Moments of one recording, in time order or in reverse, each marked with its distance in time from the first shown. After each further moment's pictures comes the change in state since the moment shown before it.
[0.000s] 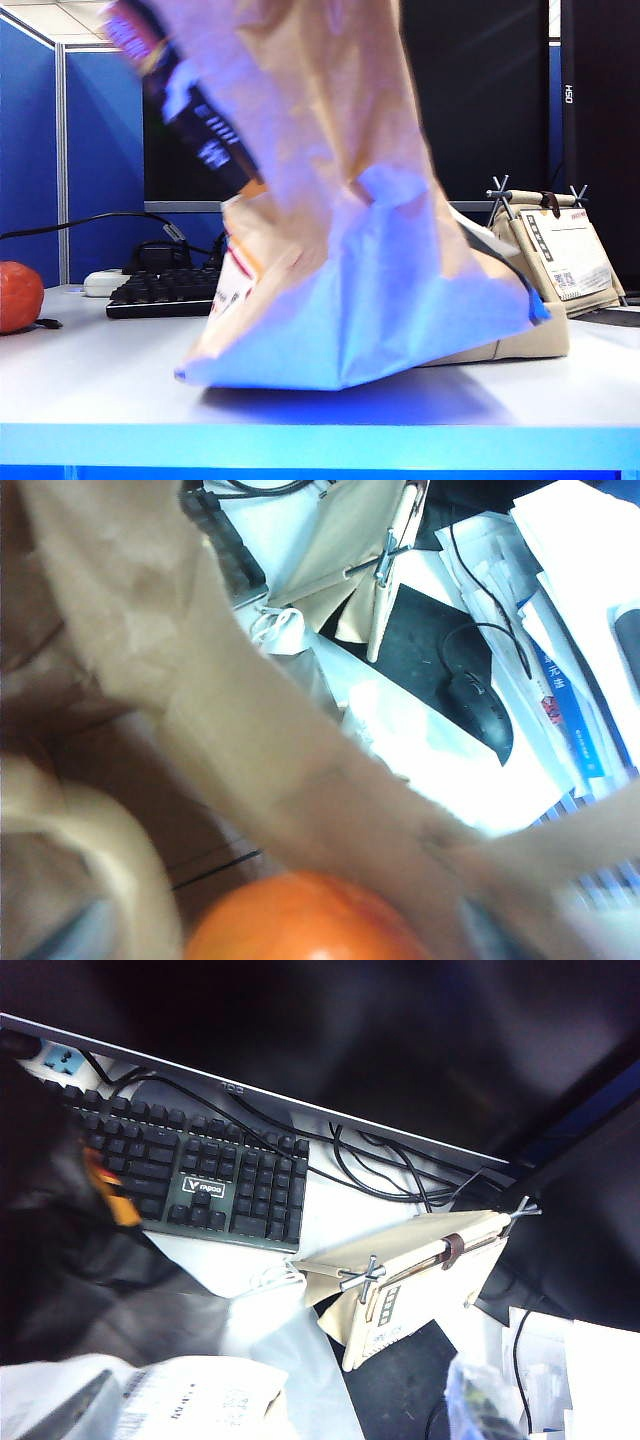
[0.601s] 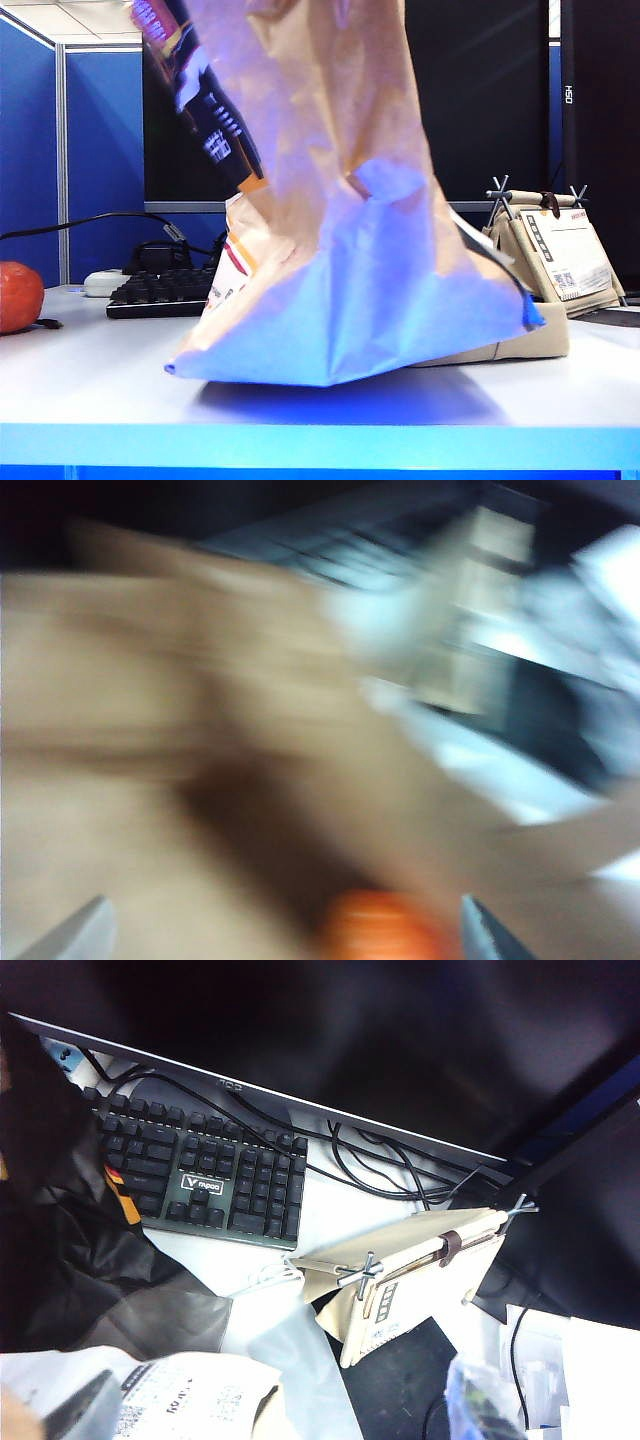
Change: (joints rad) left arm 0.012 -0.089 0.033 -0.015 -0.296 0.140; right arm 0.000 -0.006 -0.001 -0.008 0.000 0.000
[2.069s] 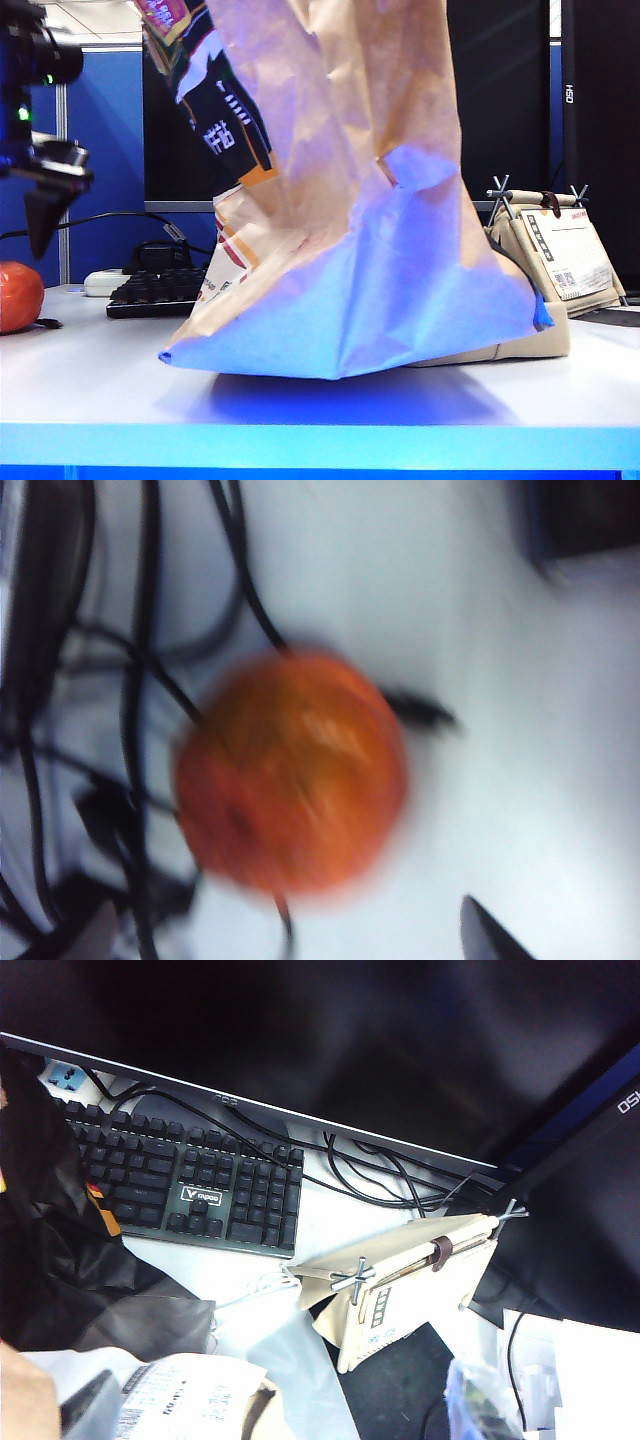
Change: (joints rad) left arm 0.462 0.346 -0.272 -0.013 -0.255 0.138; right arm 0.000 -0.035 0.001 0.001 0.000 -0.002
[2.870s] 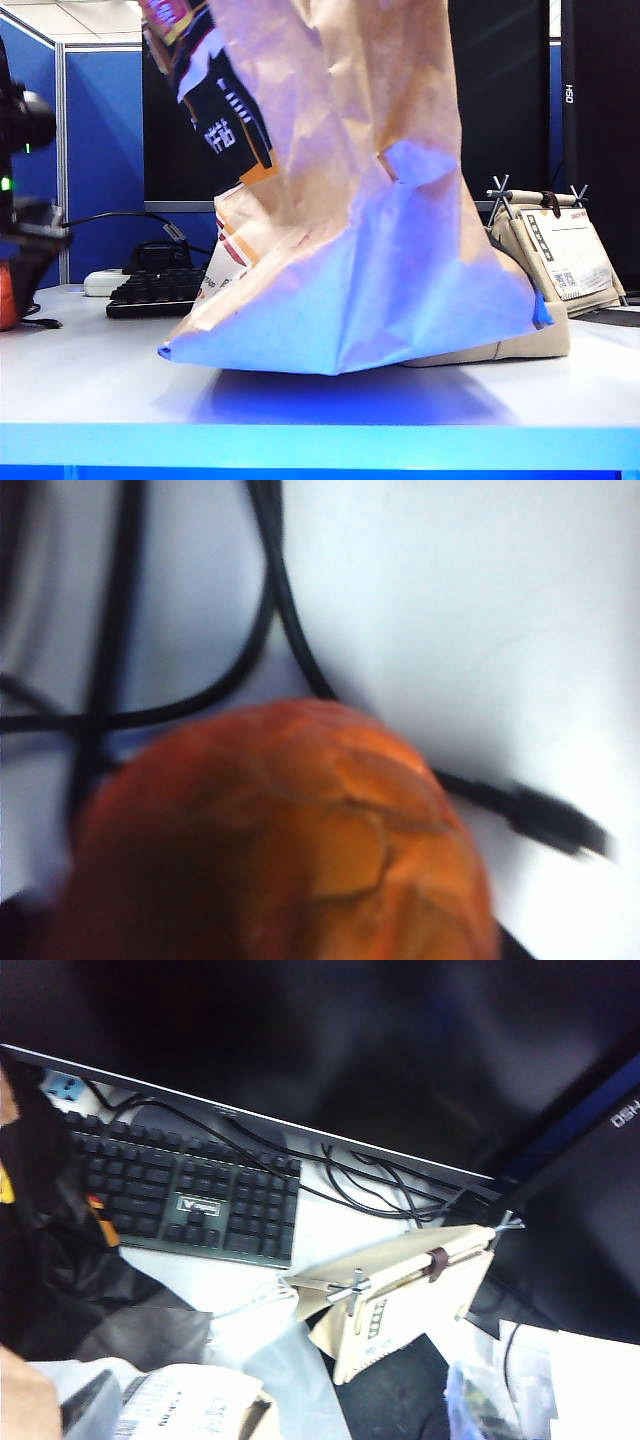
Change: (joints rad) left arm 0.100 0.169 0.002 0.105 0.079 0.022; right arm -0.010 0.000 0.000 0.024 0.000 -0.022
